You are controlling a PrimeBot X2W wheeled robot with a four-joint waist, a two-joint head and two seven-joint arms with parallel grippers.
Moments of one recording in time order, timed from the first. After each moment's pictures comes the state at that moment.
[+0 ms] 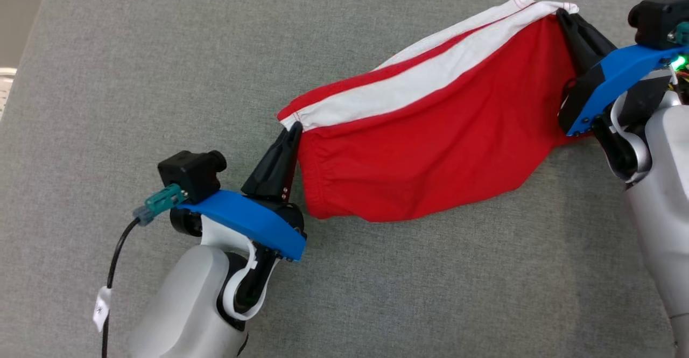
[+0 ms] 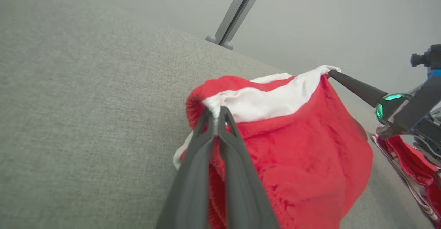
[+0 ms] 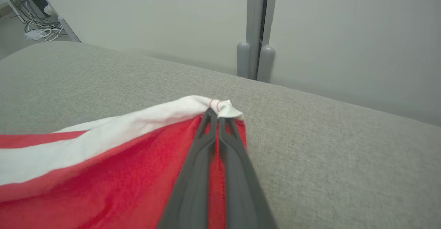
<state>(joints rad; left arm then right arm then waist) -0.42 0.14 -0.44 0.24 -0.74 -0.12 -0.06 -0.84 -0.31 0.20 0.57 0.35 0.13 0.11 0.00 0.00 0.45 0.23</state>
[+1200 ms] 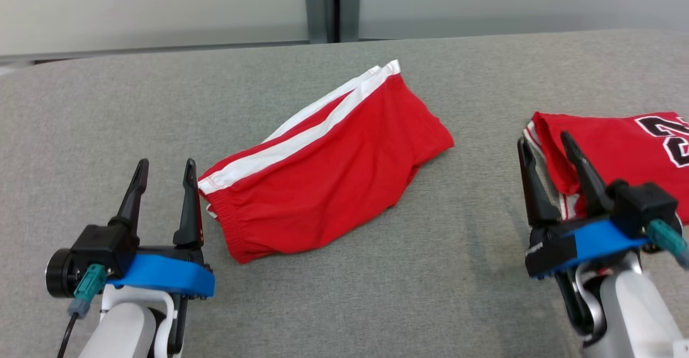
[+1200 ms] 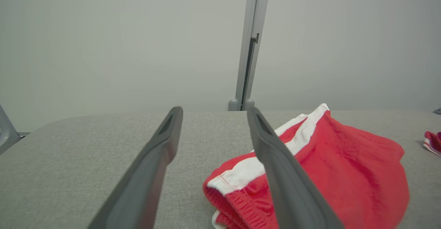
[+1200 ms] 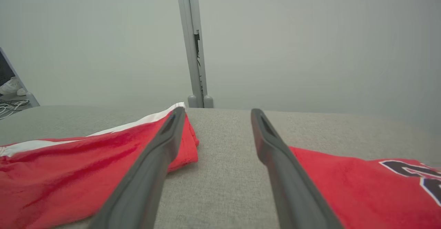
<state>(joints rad) -0.24 0.32 -0.32 0.19 -0.45 0.12 -0.26 -0.30 -0.12 0.04 0.19 0.18 0.13 -0.15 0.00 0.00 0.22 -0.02</state>
